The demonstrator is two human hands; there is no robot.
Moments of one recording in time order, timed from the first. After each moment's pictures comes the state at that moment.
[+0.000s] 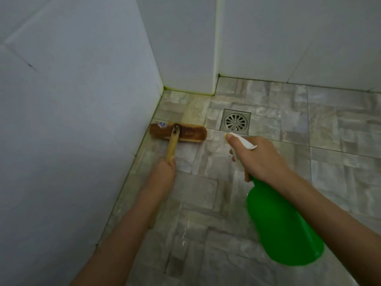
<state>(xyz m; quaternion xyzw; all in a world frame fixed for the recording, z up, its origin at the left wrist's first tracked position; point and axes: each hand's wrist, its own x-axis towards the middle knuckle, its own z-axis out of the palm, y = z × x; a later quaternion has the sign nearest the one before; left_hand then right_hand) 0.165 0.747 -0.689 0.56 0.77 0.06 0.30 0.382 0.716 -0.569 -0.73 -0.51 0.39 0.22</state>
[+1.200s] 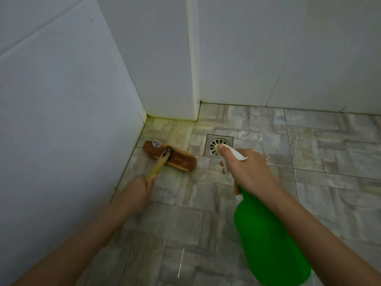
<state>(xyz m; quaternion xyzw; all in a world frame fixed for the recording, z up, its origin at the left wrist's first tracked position) 0.140 0.797 -0.692 0.69 0.68 0.01 0.26 0.404 0.739 -0.565 -0.74 -0.47 0.40 0.27</state>
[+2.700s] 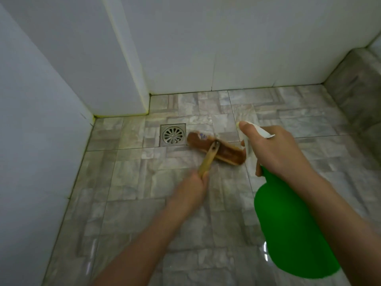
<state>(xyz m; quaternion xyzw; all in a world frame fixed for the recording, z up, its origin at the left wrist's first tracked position) 0.356 0.711 -0.685 0.75 0.54 -0.02 0.38 0.501 0.650 -0.528 -0.84 -0.35 0.28 0.31</state>
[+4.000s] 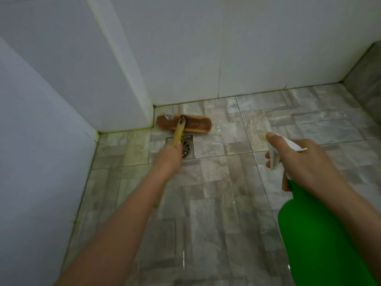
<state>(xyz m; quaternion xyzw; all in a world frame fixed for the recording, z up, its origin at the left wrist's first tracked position) 0.350 0.867 -0.689 0.70 0.65 0.01 0.30 0.528 0.665 -0.546 -0.84 -0.29 0.31 0.33</state>
